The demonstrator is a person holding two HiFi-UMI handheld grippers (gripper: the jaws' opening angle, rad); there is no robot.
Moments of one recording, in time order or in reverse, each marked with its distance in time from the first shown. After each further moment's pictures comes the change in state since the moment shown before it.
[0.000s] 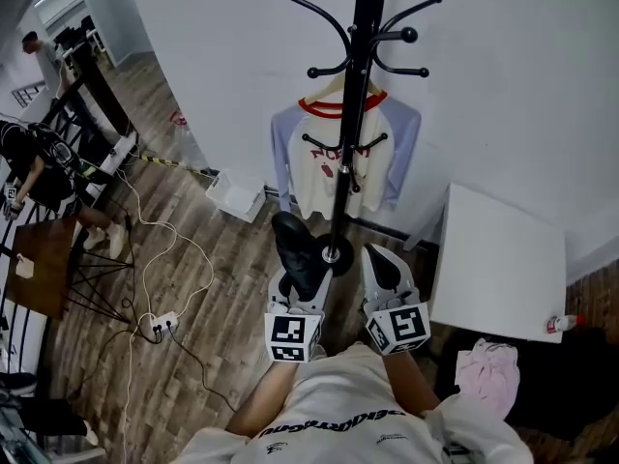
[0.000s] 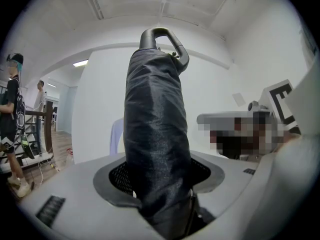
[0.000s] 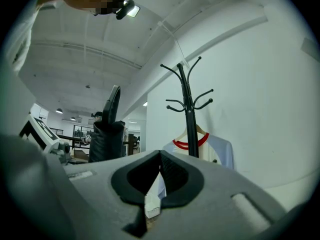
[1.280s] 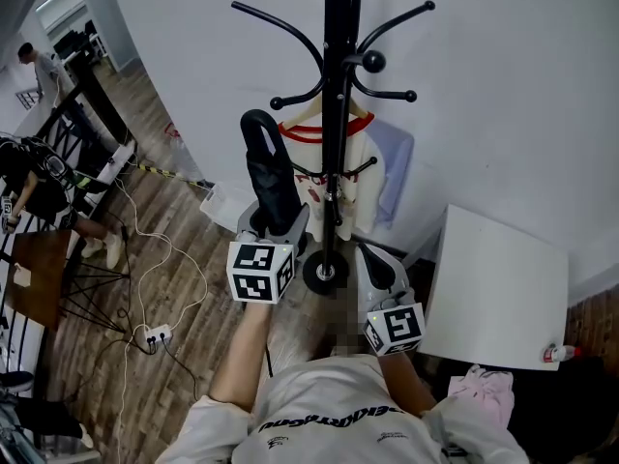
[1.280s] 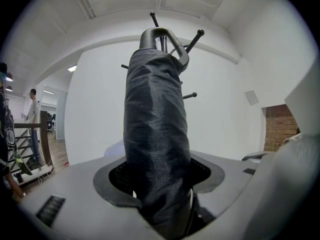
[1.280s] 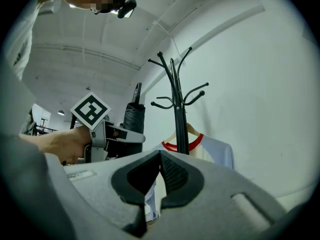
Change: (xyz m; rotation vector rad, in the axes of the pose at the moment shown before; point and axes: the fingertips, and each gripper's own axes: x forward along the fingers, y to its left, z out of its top) left arm 0.166 0.054 0.118 0.045 0.011 0.017; right arm 0.064 -0.092 -0.008 0.002 -0.023 0.031
